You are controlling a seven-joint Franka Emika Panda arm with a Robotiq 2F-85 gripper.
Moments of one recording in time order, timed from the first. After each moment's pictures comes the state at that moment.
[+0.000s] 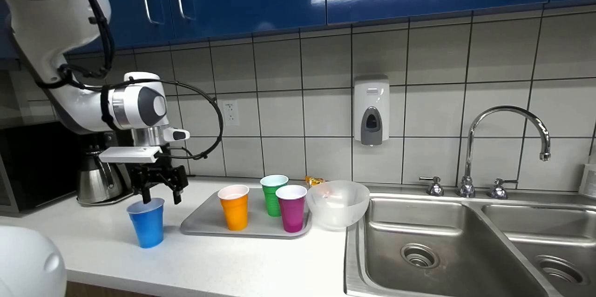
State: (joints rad) arm 0.25 0.15 0.17 -2.23 -0.03 2.37 0.31
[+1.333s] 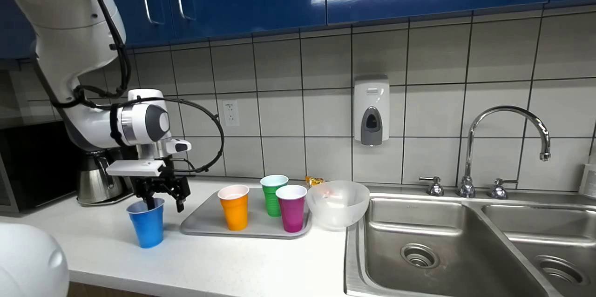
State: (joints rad) arm 0.28 0.28 0.15 -2.17 -0.07 2.46 0.35
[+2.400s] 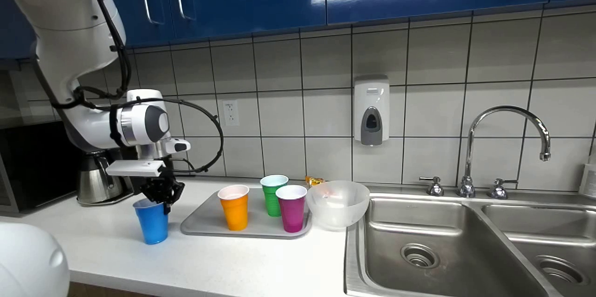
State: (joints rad) arm 0.28 0.29 0.15 -2.16 -0.08 2.48 0.35
